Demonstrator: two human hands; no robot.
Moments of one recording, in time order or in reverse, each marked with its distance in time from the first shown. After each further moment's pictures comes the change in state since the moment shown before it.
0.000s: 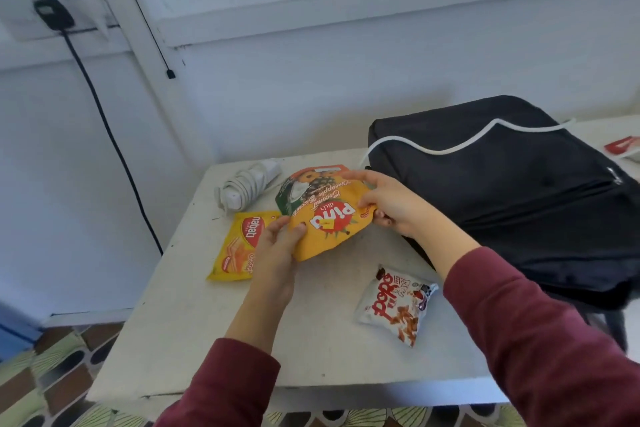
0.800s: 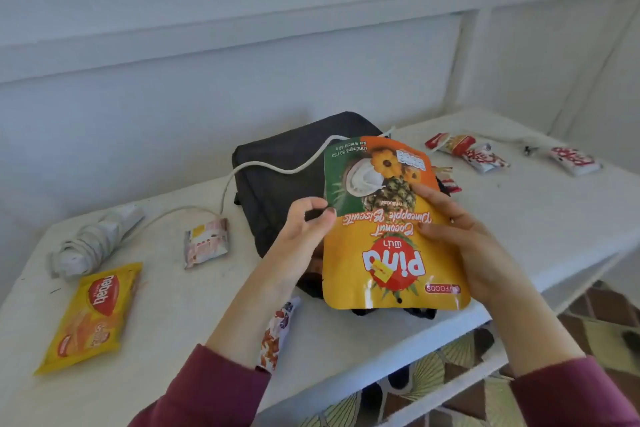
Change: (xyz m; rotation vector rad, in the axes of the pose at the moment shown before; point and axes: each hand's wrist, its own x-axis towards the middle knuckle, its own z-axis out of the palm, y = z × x) left_hand -0.099 -0.009 0.178 0.501 -0.790 0.025; right_hand -0.212 0.045 -0.164 0.468 0.410 -0.151
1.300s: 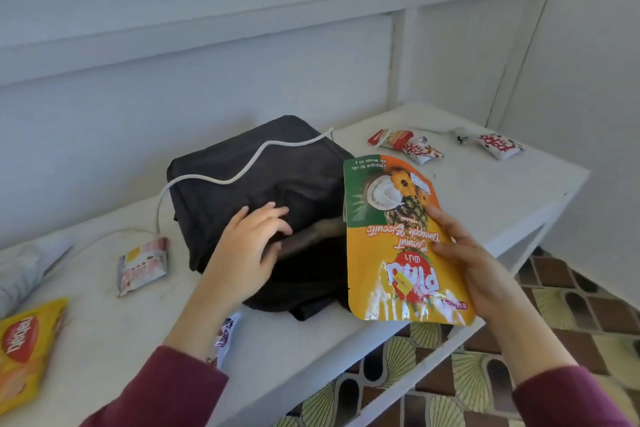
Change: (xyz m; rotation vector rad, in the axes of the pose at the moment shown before) left_hand 0.048 -0.043 -0.008 1.183 0.032 0.709; right_hand -0.038 0.016 -0.093 0.280 0.093 0.022
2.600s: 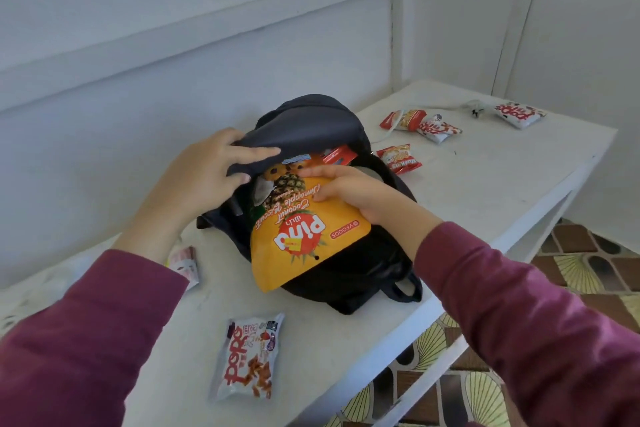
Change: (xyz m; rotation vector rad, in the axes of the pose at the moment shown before) left_hand 0.073 -0.060 -0.098 0.124 -0.119 0.044; right_hand 0.121 0.013 0.156 -0.616 -0.142 0.158
